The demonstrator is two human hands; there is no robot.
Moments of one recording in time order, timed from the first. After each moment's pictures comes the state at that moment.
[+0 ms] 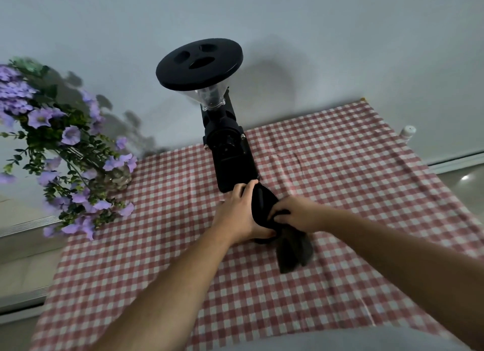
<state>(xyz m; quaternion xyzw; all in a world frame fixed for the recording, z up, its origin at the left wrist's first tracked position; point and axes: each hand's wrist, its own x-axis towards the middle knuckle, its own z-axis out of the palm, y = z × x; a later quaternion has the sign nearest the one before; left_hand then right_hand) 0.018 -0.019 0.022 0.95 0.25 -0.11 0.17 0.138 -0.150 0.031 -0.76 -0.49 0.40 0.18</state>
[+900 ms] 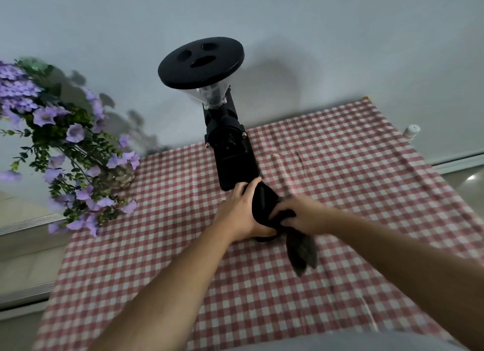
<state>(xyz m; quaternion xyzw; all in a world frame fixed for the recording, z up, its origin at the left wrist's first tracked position) 0.016 -0.018 0.023 0.94 0.25 -0.12 0.20 0.136 -0.161 0.029 -0.75 -0.50 0.37 0.20</state>
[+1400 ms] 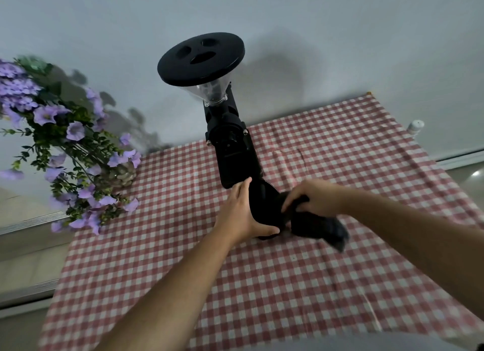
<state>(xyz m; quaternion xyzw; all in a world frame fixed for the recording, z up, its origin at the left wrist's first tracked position) 0.007 -0.026 0.019 0.92 0.30 -0.08 0.25 0.164 -0.166 0.051 -0.74 -0.54 0.37 0.16</state>
